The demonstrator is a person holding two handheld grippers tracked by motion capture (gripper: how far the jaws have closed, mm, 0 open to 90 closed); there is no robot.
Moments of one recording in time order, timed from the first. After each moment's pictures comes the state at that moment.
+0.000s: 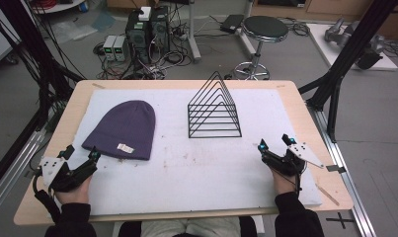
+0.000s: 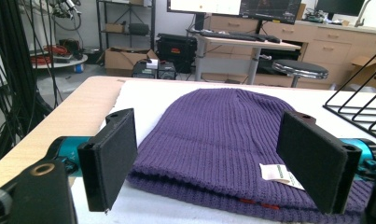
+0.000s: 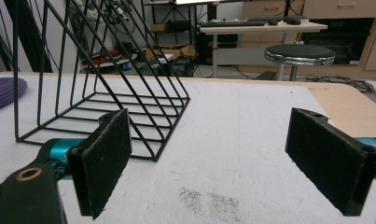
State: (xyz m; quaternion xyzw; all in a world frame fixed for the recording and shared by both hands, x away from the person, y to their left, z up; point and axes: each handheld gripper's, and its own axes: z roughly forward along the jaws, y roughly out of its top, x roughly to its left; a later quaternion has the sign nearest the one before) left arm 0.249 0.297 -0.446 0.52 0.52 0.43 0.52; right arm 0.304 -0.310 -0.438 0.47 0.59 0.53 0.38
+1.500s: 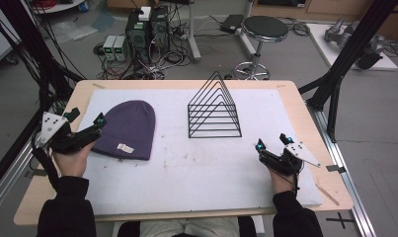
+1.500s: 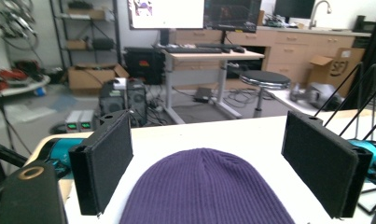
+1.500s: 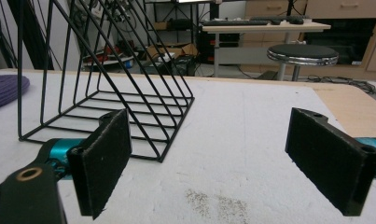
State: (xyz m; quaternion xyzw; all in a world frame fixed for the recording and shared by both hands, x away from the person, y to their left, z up) left arm 0.311 0.284 -0.353 0.56 0.47 0.40 0.55; right arm 0.306 -0.304 -0.438 0.47 0.60 0.53 0.38
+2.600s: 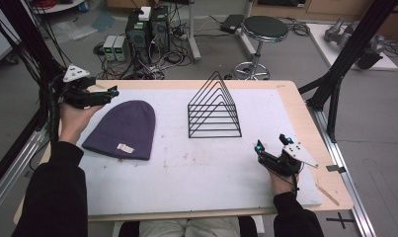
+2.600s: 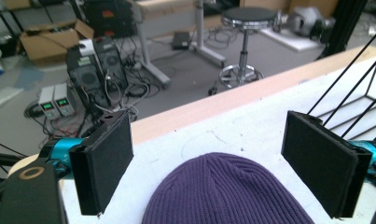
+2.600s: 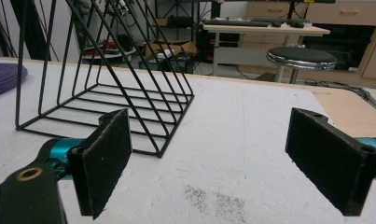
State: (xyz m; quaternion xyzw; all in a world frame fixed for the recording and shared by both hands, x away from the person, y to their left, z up) left arm 0.420 0.276 -0.304 0.69 0.44 0.33 0.47; right arm 0.304 -0.302 -0.438 0.45 0.61 0.51 0.39
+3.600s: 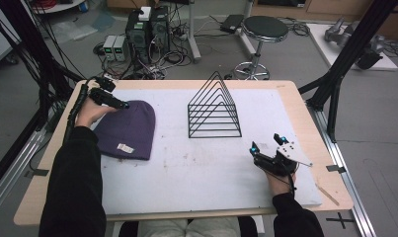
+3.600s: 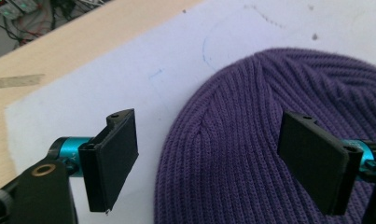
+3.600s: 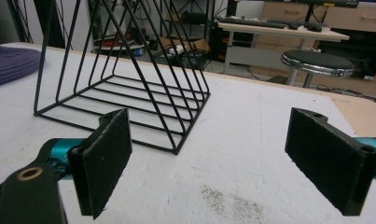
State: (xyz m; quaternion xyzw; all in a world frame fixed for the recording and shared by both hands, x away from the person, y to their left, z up) left arm 0.524 0.273 -0.391 0.82 0.48 0.20 0.26; right arm 0.305 -0.291 -0.439 0.43 0.64 0.51 0.38
